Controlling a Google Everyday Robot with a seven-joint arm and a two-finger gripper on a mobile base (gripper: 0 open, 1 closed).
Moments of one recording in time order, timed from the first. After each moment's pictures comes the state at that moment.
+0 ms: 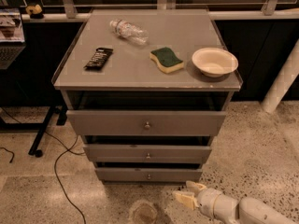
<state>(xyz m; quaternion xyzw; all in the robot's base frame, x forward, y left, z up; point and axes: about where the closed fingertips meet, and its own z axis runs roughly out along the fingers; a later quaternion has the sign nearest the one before) 0.442 -0.157 0.428 -0.20 0.85 0.28 0.41</state>
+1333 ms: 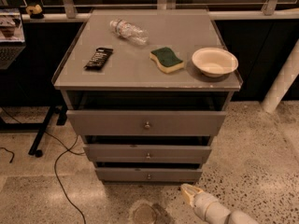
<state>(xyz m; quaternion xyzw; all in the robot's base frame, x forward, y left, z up) 0.467 -0.174 0.377 -0.11 0.85 0.22 0.46</state>
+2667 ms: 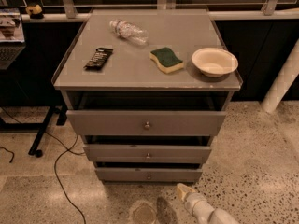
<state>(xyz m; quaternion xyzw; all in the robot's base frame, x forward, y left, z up) 0.514 -0.173 0.260 0.00 0.86 0.22 0.45</state>
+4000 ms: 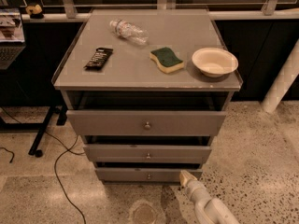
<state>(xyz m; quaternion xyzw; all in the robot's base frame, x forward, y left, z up) 0.590 -0.203 0.246 0.07 0.84 0.20 0.50</state>
